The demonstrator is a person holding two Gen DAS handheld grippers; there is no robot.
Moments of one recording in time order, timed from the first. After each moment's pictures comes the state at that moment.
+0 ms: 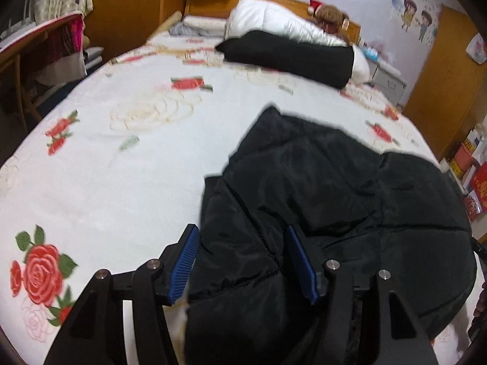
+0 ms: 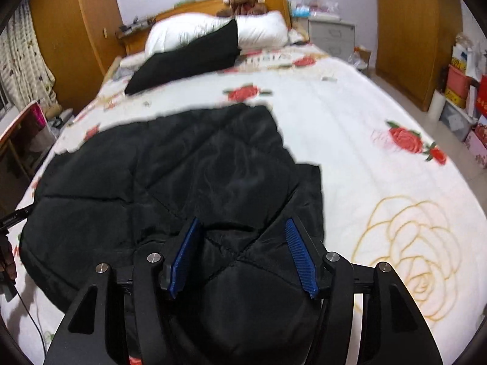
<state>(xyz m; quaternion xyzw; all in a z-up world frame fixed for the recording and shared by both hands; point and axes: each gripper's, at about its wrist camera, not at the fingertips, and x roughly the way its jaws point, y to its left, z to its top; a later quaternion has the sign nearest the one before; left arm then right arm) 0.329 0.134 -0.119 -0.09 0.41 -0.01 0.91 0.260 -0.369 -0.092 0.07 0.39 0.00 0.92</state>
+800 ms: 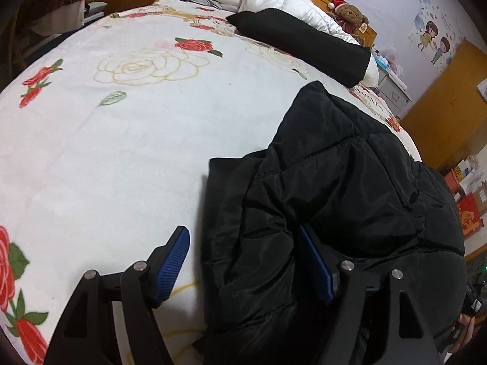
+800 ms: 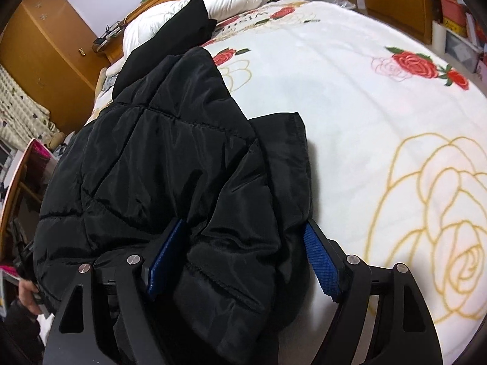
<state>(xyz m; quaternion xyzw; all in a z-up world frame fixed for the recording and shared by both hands) 0.372 0.156 -0.173 -0.18 0.47 -0.04 0.87 0.293 -0.420 -0.150 0.21 0.46 0.03 0.86</state>
